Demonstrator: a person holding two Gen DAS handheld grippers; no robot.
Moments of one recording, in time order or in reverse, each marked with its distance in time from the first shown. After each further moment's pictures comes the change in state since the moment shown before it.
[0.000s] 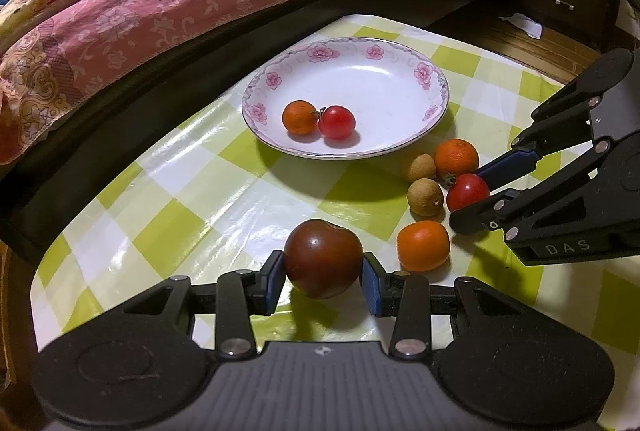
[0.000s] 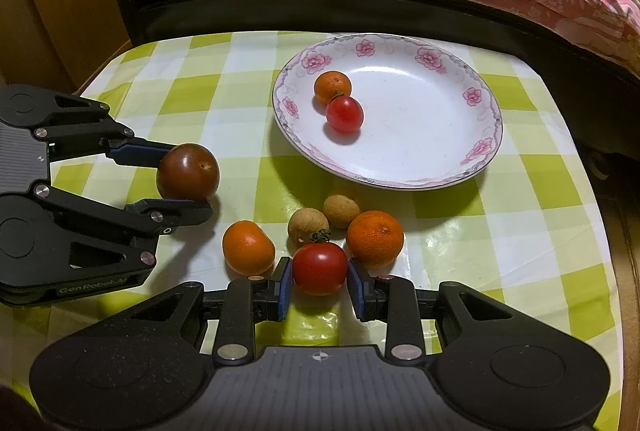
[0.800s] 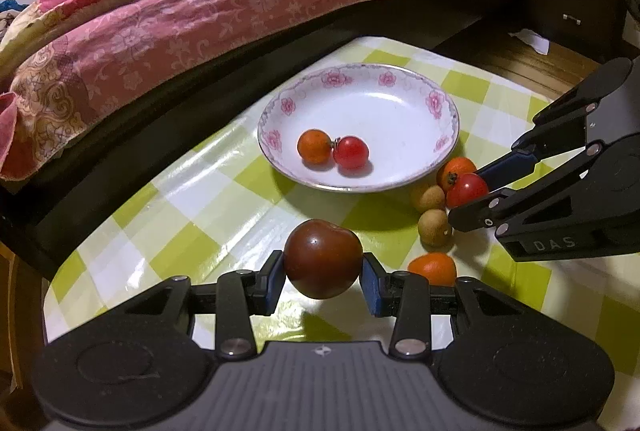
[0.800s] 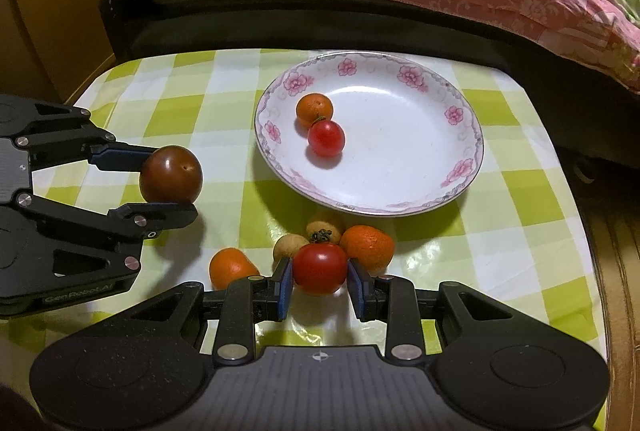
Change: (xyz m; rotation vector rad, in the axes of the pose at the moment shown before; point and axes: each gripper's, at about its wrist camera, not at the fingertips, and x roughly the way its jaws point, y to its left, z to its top) left arm -0.008 0.004 0.013 -0.015 -0.045 0.025; right arm -0.005 -0.005 0.016 0.021 -0.026 -0.045
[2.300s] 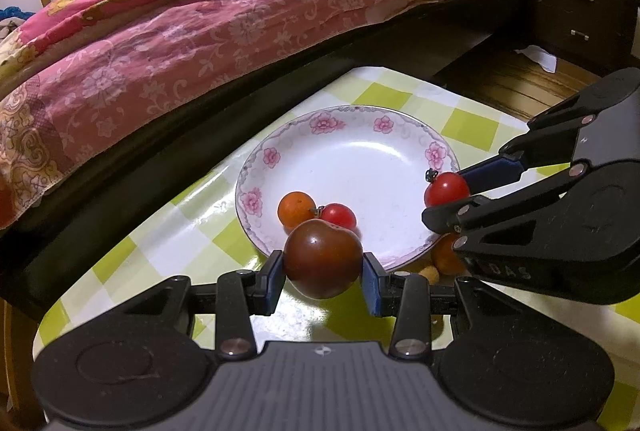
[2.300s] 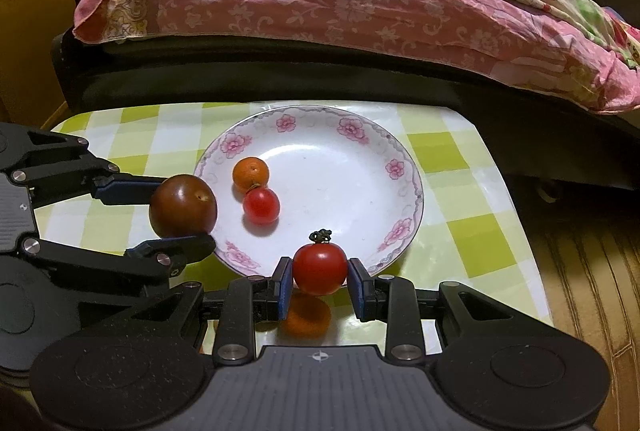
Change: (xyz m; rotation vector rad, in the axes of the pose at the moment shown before) left arm 0.027 -0.017 0.044 -0.011 -0.037 0.022; right arm -0.001 -0.023 0.032 0.047 -0.088 -0.111
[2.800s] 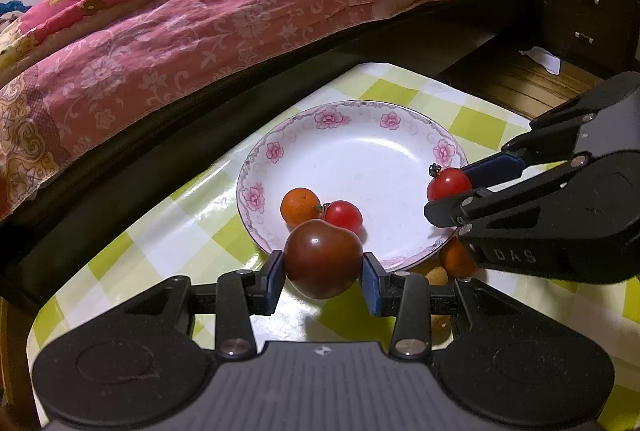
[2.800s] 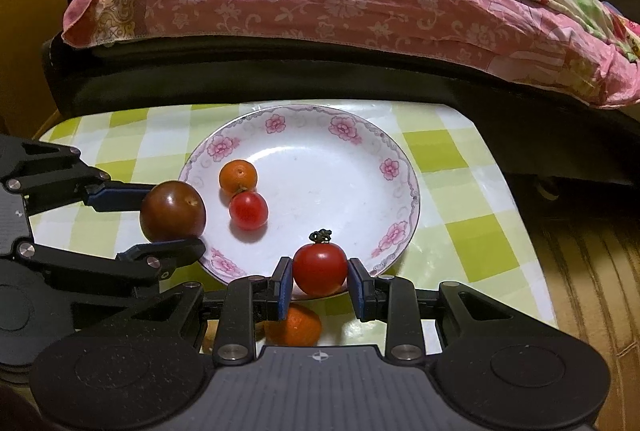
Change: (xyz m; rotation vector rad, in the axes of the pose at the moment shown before) left arm 0.007 0.004 -0.002 -0.012 0.001 -0.003; right arm 0.008 -0.006 0.001 0.024 -0.008 0.013
